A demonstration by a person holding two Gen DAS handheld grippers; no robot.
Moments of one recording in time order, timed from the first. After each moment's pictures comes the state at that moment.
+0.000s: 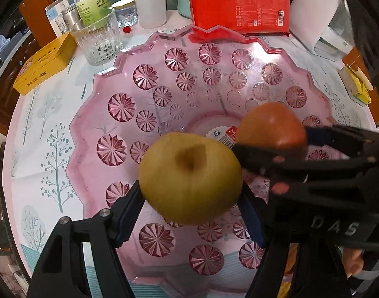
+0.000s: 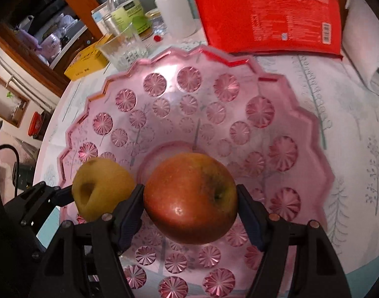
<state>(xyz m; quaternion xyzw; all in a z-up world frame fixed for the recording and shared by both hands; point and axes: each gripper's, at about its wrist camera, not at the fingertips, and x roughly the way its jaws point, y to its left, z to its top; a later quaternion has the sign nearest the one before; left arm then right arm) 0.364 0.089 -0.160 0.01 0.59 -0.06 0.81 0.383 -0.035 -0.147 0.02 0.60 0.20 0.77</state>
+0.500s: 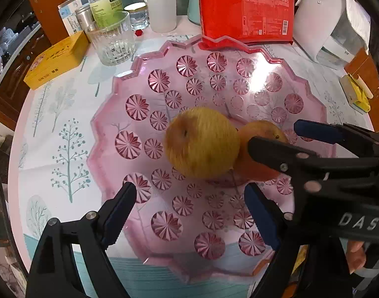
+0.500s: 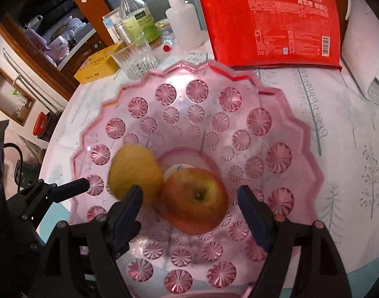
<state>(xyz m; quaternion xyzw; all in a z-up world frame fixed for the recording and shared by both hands) 0.351 0.099 -0.138 -0.01 0.58 -0.04 0.81 0.373 -0.040 -0.121 0.02 0.57 0.21 0.79</state>
